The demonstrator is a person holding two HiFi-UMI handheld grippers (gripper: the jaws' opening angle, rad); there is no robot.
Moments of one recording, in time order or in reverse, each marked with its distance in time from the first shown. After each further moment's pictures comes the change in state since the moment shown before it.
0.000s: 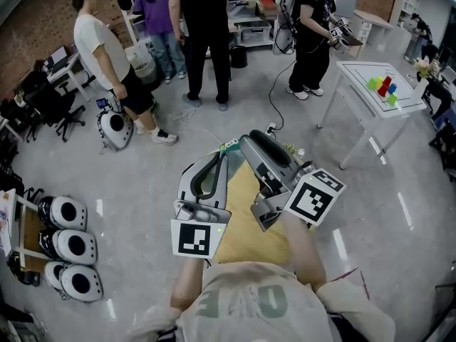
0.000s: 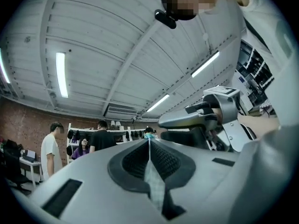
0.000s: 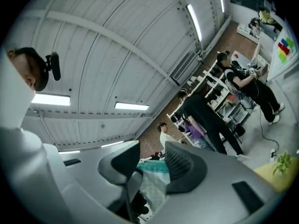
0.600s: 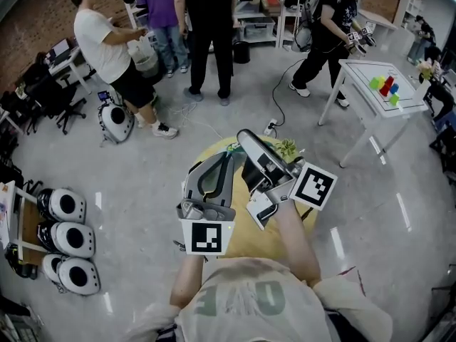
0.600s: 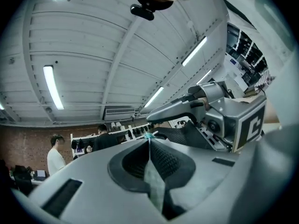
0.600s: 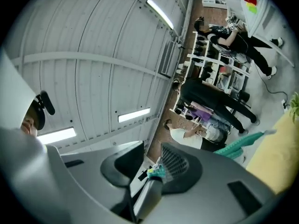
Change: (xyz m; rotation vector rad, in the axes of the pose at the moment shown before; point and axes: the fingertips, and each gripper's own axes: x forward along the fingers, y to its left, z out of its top) left arm -0.003 -0.017 -0.016 0.263 0.078 -0.026; right arm 0.008 -0.001 -0.013 0.356 -0.018 0.127
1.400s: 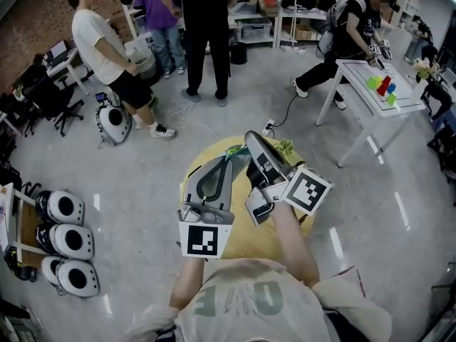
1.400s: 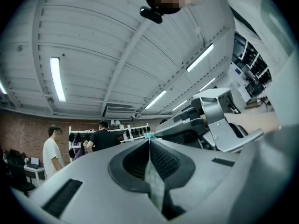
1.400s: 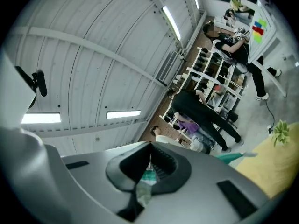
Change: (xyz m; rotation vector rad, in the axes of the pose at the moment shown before) left arm -0.009 -0.006 0.003 -0.084 -0.041 -0.006; right arm -0.019 -0.025 0.005 -0.154 -0.061 -0.172
